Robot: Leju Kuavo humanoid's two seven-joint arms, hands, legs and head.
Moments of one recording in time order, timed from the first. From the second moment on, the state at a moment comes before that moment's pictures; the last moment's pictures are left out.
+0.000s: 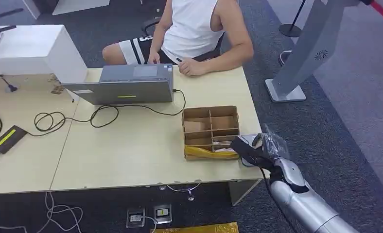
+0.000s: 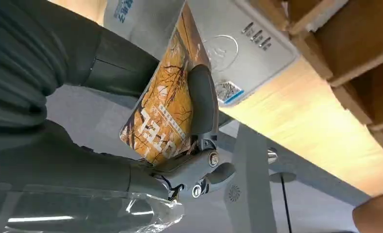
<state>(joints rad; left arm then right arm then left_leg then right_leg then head) -0.17 -0.12 1.41 -0.12 -1.57 0.61 -0.12 -0.51 -0.38 0.75 -1.14 0.67 -0.35 0.43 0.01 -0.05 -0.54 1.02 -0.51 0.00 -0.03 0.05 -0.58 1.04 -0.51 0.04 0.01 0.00</state>
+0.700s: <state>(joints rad) -0.17 -0.12 1.41 -0.12 -1.57 0.61 -0.12 -0.53 -0.34 0.77 -1.08 0.66 -0.35 0.42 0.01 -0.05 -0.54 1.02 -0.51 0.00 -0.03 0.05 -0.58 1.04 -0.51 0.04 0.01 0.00</state>
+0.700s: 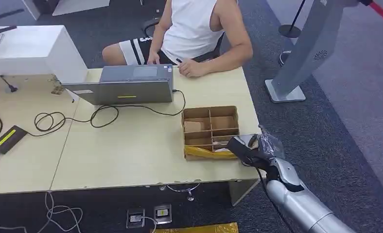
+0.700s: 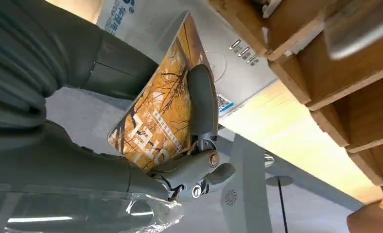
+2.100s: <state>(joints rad) -0.17 -0.12 1.41 -0.12 -1.57 0.60 -0.11 -0.73 -0.44 0.77 -1.32 0.83 -0.26 0.55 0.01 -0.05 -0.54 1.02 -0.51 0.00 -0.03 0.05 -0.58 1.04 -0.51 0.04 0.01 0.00</state>
